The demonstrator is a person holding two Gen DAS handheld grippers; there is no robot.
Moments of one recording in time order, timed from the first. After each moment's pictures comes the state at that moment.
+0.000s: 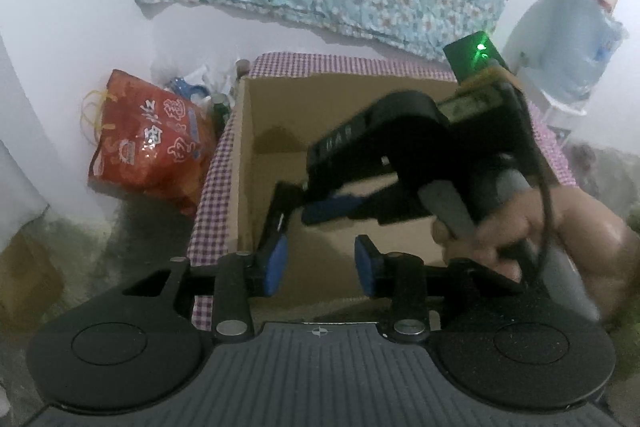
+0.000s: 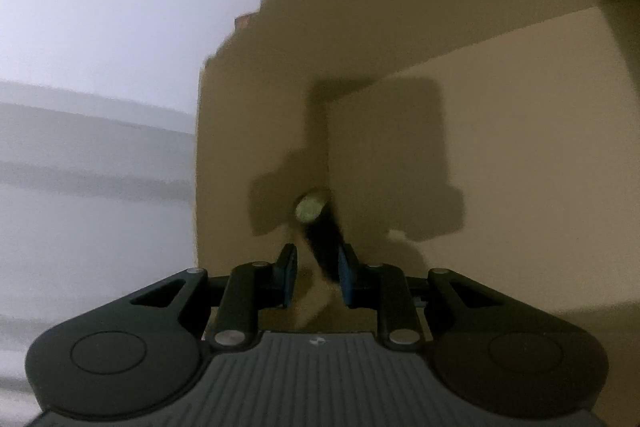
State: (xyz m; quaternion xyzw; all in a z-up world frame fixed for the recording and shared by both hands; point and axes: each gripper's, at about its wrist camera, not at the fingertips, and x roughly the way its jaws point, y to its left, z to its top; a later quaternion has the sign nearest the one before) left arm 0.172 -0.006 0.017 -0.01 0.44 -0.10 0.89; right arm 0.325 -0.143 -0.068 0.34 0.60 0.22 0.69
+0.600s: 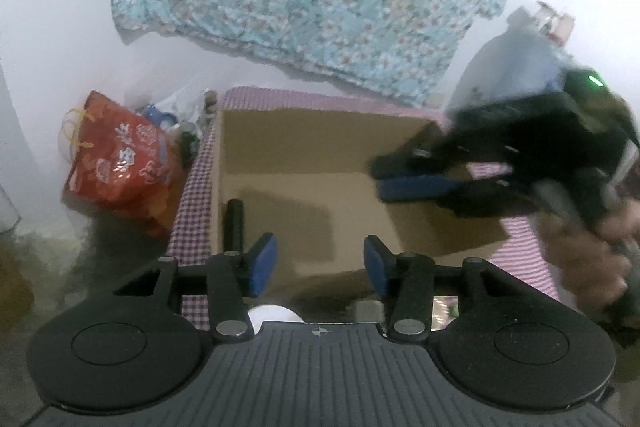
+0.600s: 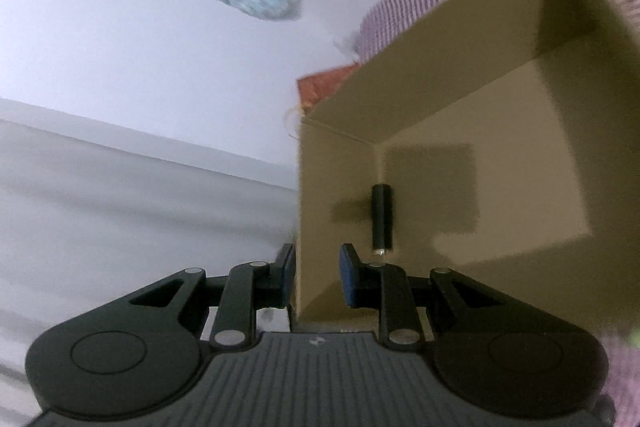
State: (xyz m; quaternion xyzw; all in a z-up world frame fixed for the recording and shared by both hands) left arm 0.124 0.006 0.046 -0.05 0.38 -0.16 0.91; right arm 0.204 -0.228 0.017 0.41 0.49 0.26 0.72
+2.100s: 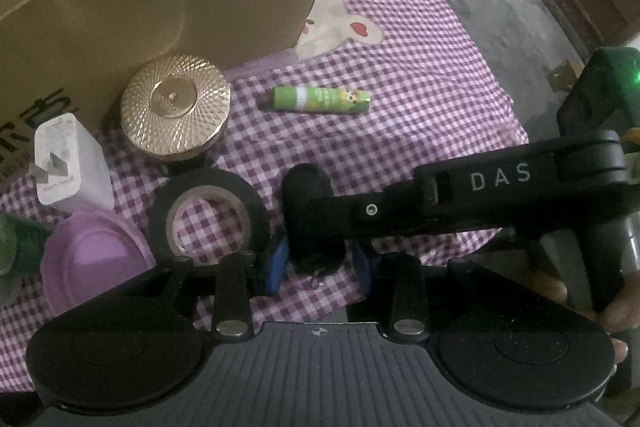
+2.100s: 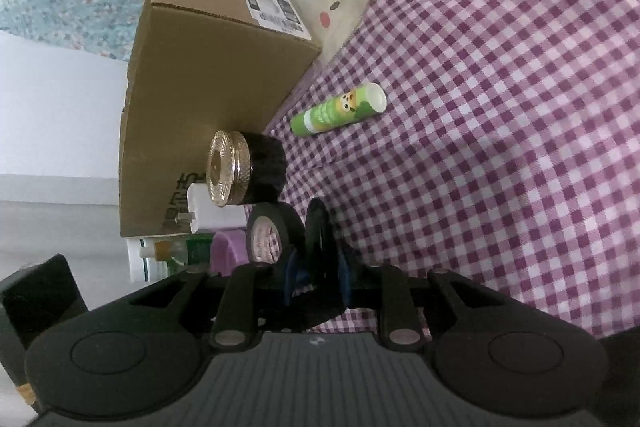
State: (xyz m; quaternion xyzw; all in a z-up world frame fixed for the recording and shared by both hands) left arm 0.109 -0.173 -0.106 0.06 0.59 -0.32 0.74; right arm 0.031 -0.335 -0.121 0.48 0.52 0.11 0.69
